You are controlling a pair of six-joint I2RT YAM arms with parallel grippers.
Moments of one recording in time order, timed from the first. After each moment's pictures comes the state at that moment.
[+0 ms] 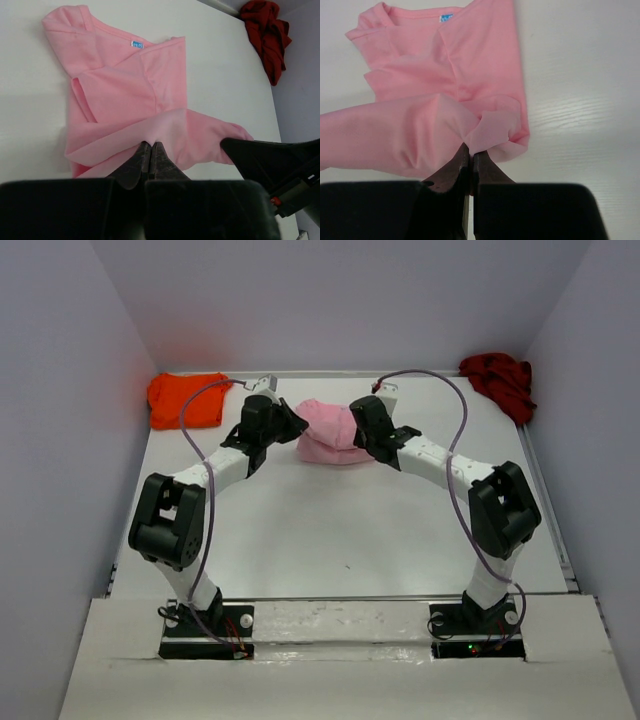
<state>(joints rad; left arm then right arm) -0.38 1.67 1.06 0.26 0.16 -0.68 0.63 1.82 1.38 -0.23 0.52 0.58</state>
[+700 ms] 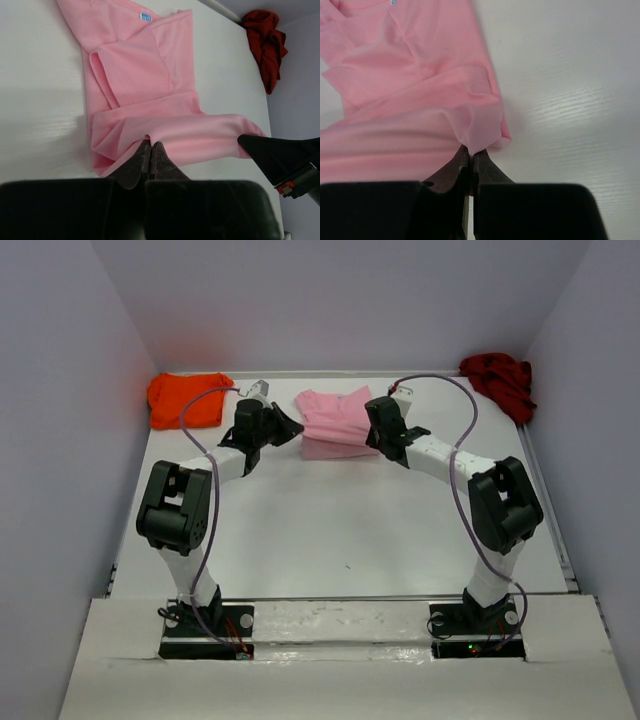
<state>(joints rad) -0.27 1.81 1.09 0.37 0.28 -0.74 0.52 1.86 1.37 -0.19 0.49 0.60</state>
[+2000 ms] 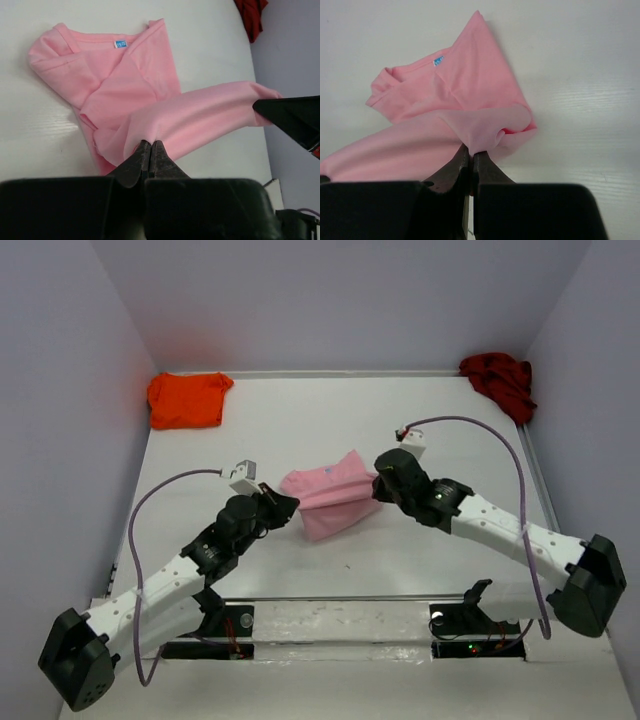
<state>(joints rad) -0.72 0.74 0.35 0.09 -0.19 -0.89 0.83 1.21 0.94 -0.43 0.50 0.78</state>
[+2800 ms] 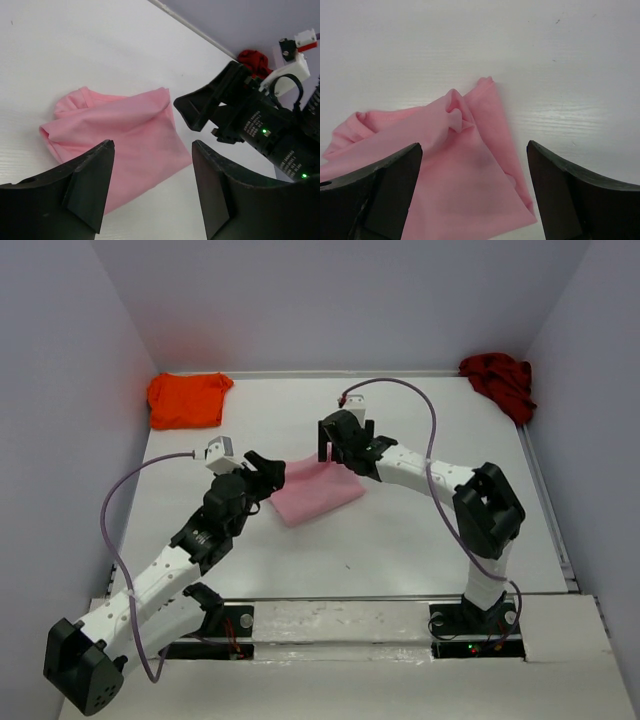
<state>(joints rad) -0.61 0.81 0.54 0.04 -0.38 -0.79 0.75 1.91 1.44 -0.26 0.51 0.51</state>
